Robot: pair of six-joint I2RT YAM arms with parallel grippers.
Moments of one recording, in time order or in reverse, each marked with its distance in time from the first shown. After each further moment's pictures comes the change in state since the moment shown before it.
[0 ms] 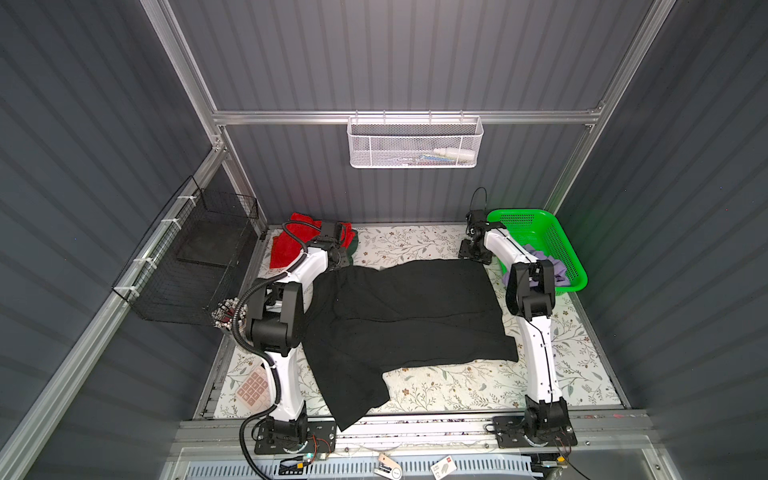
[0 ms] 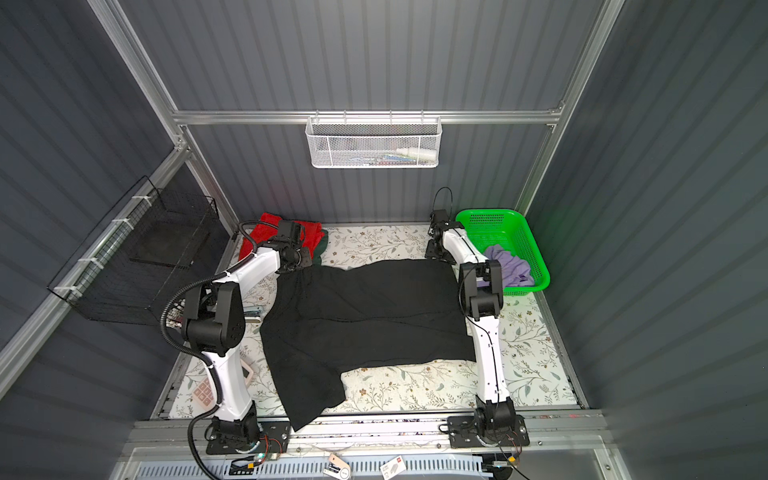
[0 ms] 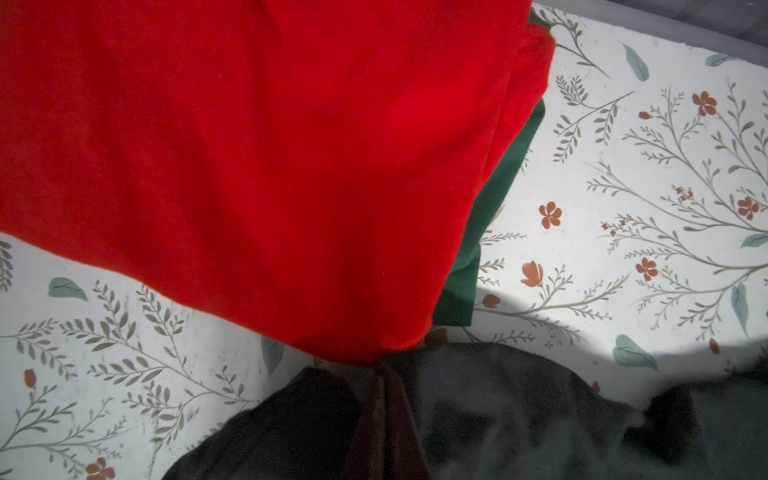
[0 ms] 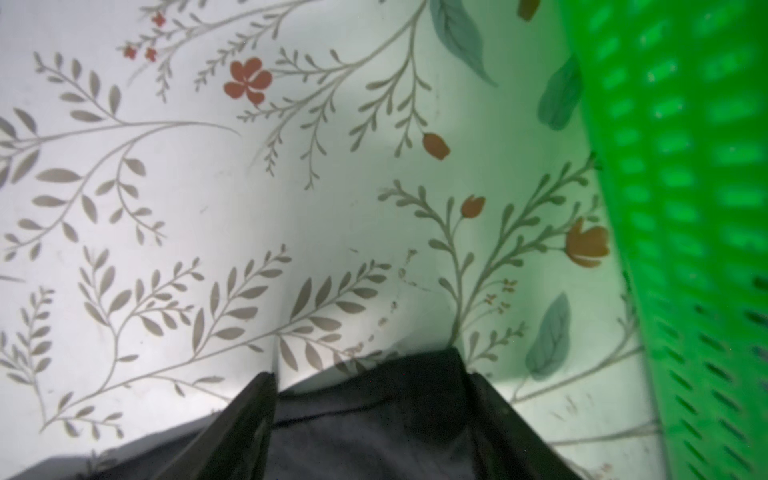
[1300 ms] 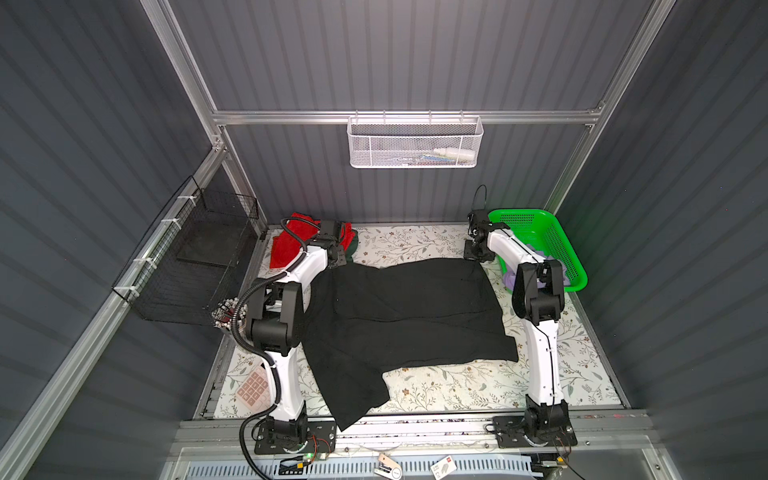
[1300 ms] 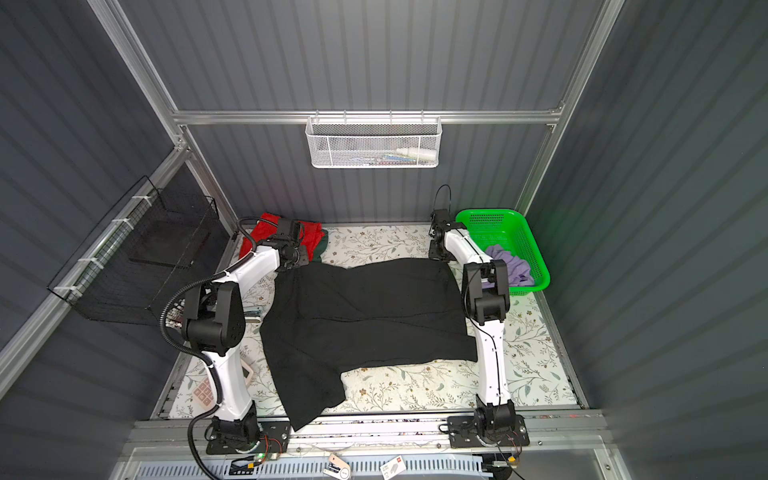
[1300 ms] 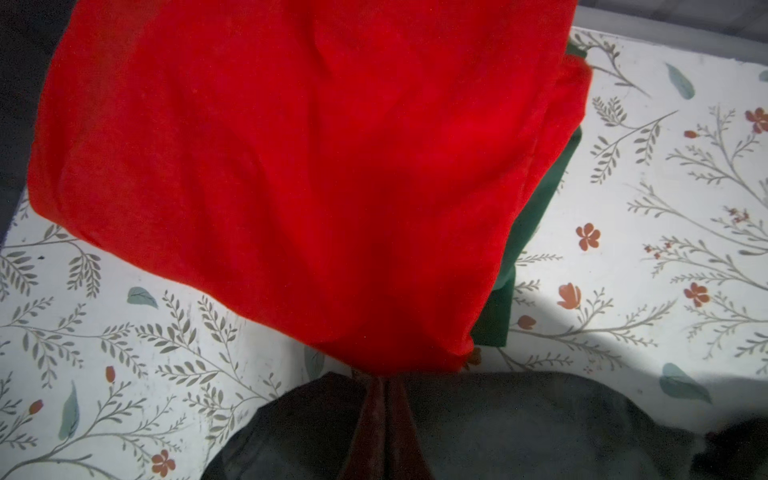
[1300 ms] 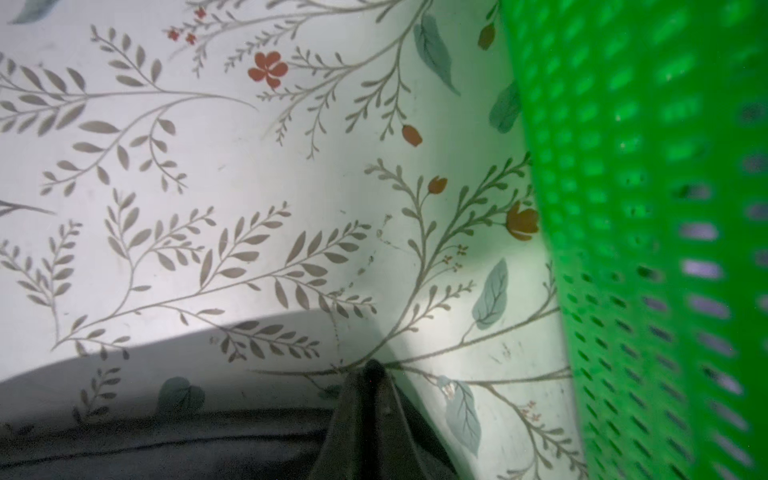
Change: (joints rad) left arm 0.012 0.006 0.039 -0.015 -0.098 0.034; right arm 0.005 -0.132 -0.150 0.069 0.048 -0.101
